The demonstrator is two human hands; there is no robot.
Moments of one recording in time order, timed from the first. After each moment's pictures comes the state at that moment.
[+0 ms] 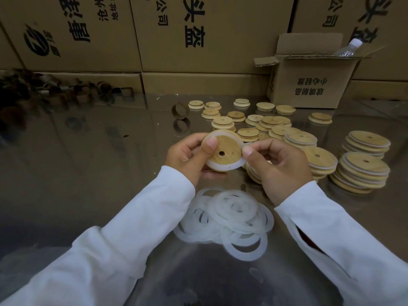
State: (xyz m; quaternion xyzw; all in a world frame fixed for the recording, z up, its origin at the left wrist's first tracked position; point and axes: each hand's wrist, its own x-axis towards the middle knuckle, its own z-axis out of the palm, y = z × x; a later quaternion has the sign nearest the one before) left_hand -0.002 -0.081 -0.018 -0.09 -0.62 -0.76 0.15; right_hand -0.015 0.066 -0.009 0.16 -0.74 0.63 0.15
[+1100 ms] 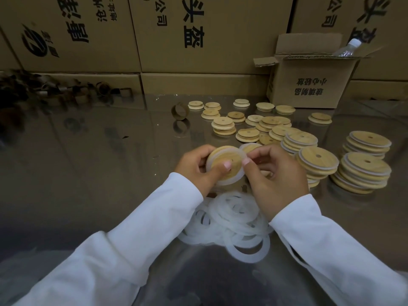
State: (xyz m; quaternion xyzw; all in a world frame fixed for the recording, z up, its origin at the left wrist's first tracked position) left_hand -0.007 -0.084 -0.031 -0.09 -0.78 -0.60 0.16; right_hand -0.009 0.064 -0.022 0.15 -0.82 0.52 0.20
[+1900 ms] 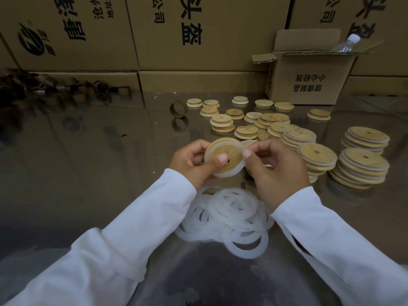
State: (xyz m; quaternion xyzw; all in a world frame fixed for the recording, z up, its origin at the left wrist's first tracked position) left_hand -0.006 -0.083 -0.028 -0.07 -0.67 -0.73 0.11; right_hand -0.011 0.065 -0.019 0.15 -0.79 0.56 0.20
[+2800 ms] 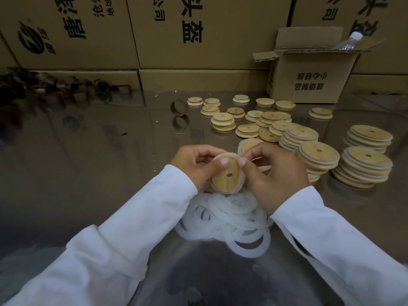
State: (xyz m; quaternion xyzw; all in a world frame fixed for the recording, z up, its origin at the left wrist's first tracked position) left_hand -0.004 -0.086 -0.021 -0.08 -0.76 -0.64 0.10; right_hand -0.013 0.066 -0.022 0.17 -0.86 0.43 0.20
